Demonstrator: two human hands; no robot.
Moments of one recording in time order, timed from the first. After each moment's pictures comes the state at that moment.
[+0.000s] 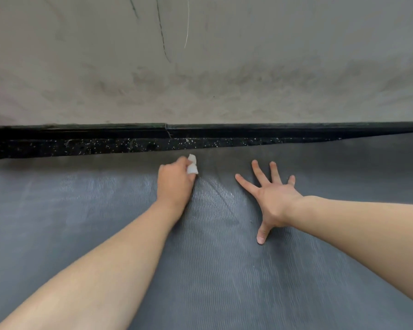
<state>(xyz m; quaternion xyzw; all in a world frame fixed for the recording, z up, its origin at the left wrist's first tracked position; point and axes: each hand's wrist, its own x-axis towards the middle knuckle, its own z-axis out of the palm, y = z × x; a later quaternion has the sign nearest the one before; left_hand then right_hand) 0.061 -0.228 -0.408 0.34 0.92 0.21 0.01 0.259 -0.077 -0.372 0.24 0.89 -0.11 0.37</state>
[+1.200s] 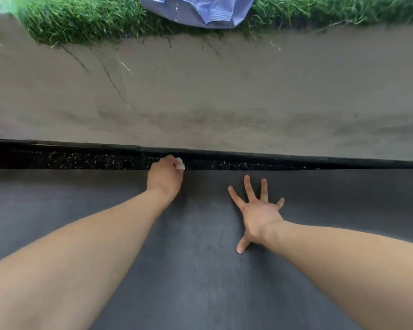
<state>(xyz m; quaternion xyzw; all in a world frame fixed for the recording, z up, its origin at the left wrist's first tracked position) 0.061 -0.127 -0.379 0.25 0.94 0.16 0.14 0.282 -0.002 -0.358 0.26 0.86 -0.15 0.41</state>
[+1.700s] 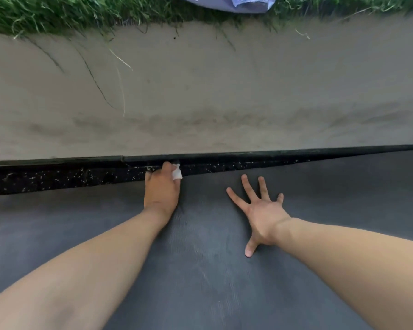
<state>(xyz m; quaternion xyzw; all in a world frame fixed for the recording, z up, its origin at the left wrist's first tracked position) 0.041 -0.129 -0.437 0.38 0.90 0.21 0.07 0.279 -0.005 -0.364 0.29 0.85 -0.14 0.41</state>
